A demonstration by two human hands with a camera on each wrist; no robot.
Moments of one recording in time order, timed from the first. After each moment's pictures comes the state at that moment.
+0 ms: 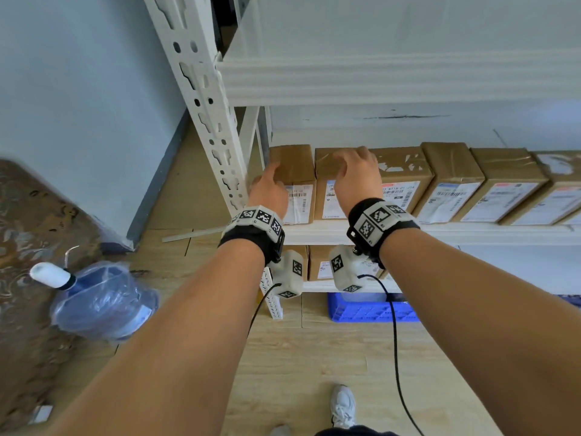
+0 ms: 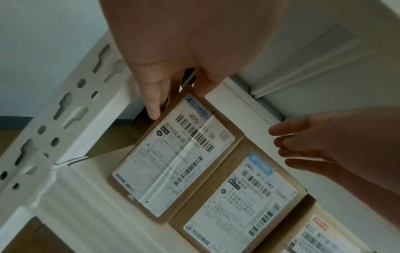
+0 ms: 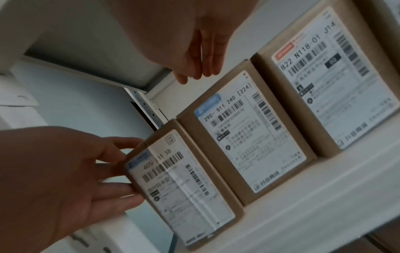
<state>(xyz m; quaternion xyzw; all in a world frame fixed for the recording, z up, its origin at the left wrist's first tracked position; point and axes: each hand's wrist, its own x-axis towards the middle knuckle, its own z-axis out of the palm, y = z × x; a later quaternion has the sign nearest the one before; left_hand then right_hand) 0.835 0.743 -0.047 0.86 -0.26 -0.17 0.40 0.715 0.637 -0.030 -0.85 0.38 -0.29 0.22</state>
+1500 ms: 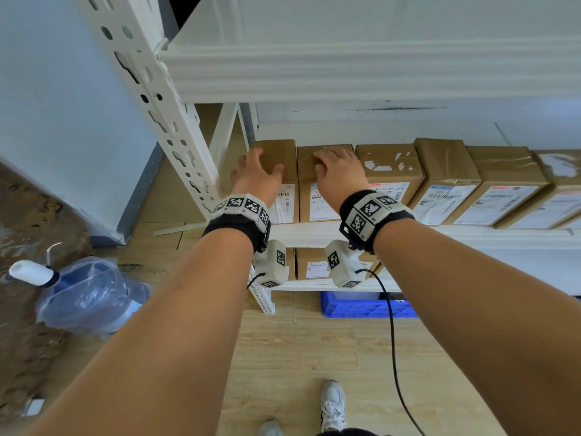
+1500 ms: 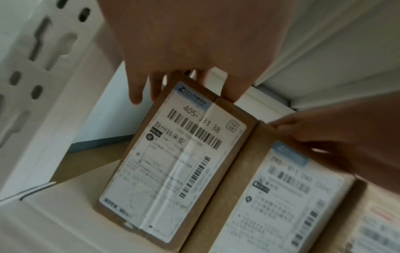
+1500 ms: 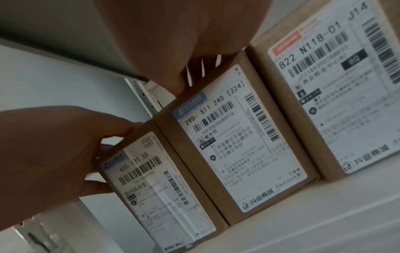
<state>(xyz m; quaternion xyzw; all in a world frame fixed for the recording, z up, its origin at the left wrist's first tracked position) 0.847 0.697 -0.055 0.90 -0.25 -0.13 0.33 0.721 0.593 -0.045 -0.92 0.31 -0.18 0.18</state>
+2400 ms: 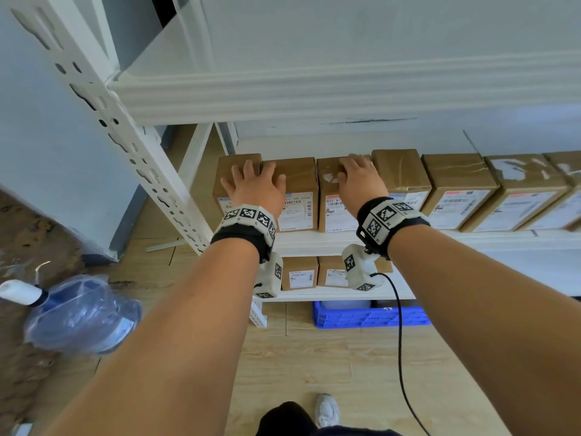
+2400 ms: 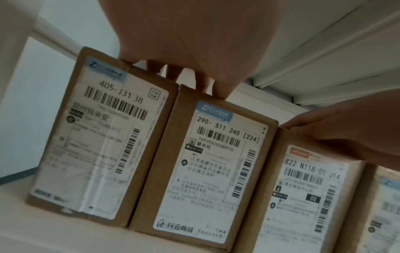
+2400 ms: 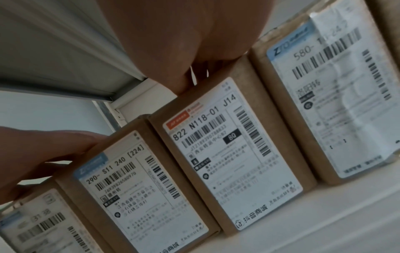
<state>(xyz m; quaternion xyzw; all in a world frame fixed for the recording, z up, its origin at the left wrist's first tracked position) 0.789 0.662 -0.039 0.93 -0.35 -0.04 0.10 0.651 0.530 -0.042 -0.89 0.38 -0.14 0.20</state>
